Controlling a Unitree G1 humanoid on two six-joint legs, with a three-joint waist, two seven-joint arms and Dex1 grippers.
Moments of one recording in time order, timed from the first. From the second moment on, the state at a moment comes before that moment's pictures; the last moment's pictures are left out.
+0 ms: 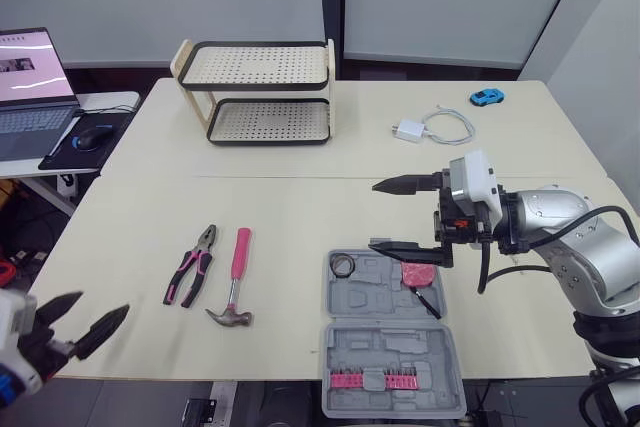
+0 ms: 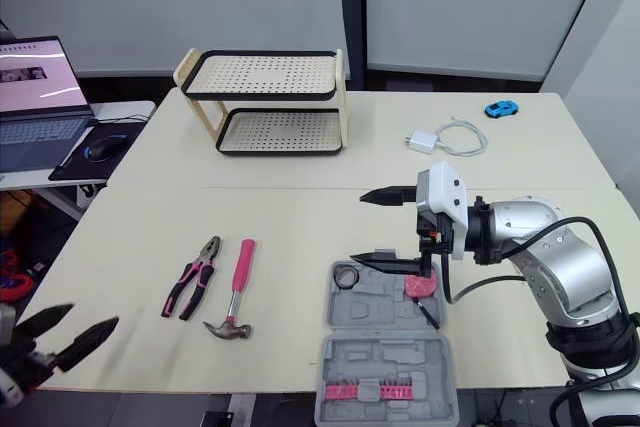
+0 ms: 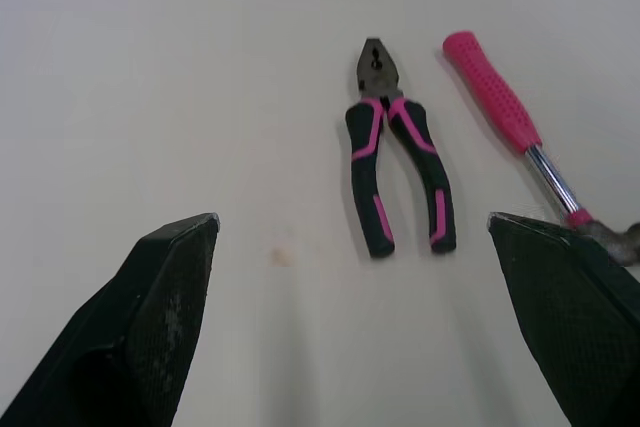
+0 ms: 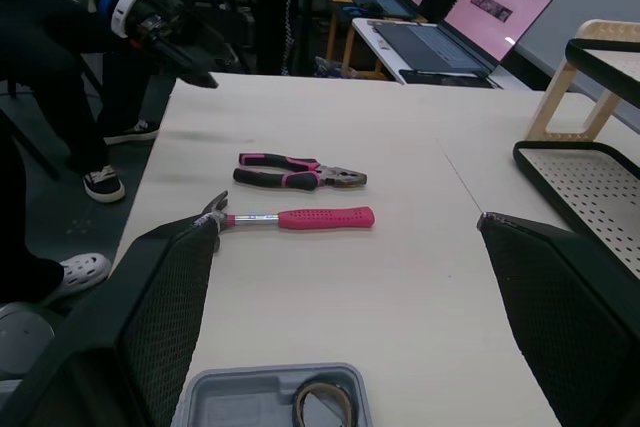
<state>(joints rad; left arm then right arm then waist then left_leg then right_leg) 0.42 0.70 0.72 -0.12 -0.51 0.35 -0.86 -0.46 -0.69 0.08 -0.45 0.57 0.53 1.03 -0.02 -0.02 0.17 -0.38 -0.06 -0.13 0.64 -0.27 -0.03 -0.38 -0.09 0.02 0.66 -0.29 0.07</state>
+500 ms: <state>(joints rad) 0.07 0.64 0.35 -0.05 -0.32 0.50 -0.55 -0.44 -0.69 0.09 -0.48 0.57 0.56 0.97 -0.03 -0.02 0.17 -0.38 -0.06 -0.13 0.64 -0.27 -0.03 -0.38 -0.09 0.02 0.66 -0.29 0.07</state>
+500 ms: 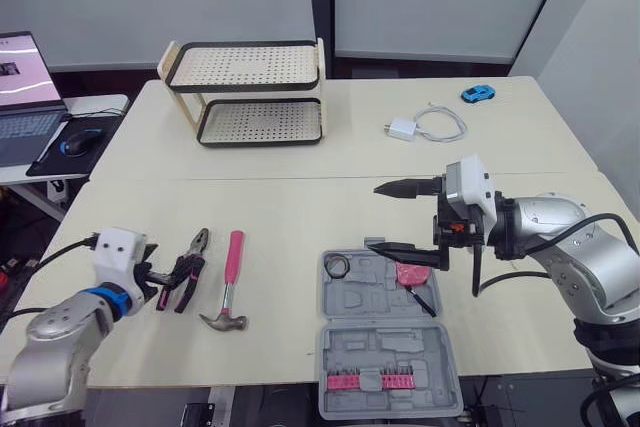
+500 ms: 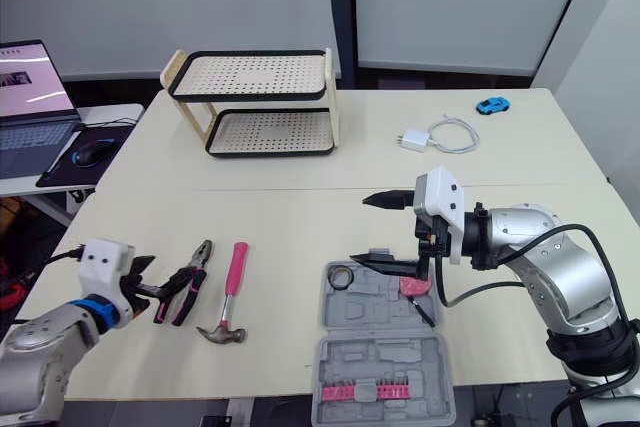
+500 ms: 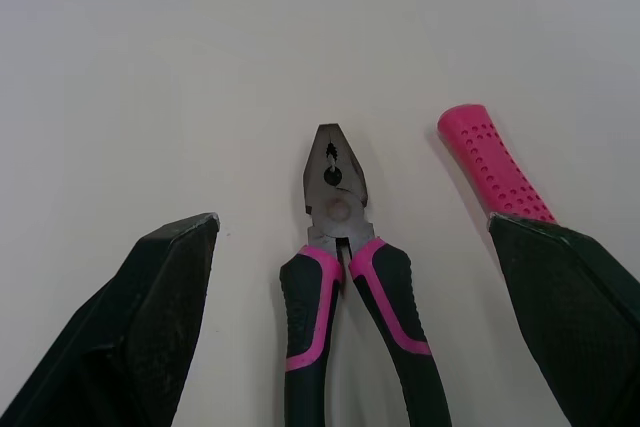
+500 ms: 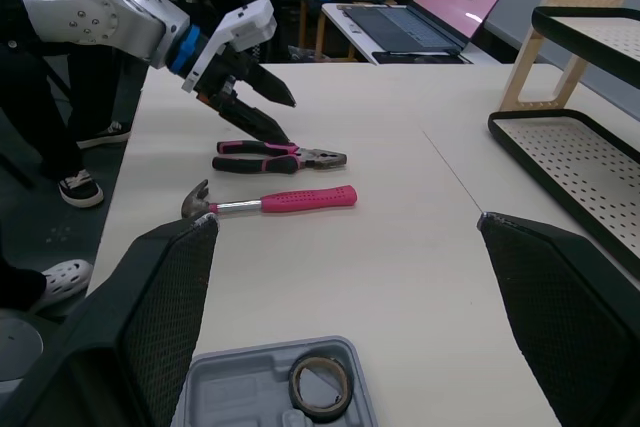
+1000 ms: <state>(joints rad) -0.03 0.59 0.24 0.09 -0.24 0.52 -0.47 -0.44 -0.69 0.09 -0.50 0.57 0.59 0.94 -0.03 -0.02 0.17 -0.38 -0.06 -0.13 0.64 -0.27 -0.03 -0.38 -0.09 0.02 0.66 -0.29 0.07</state>
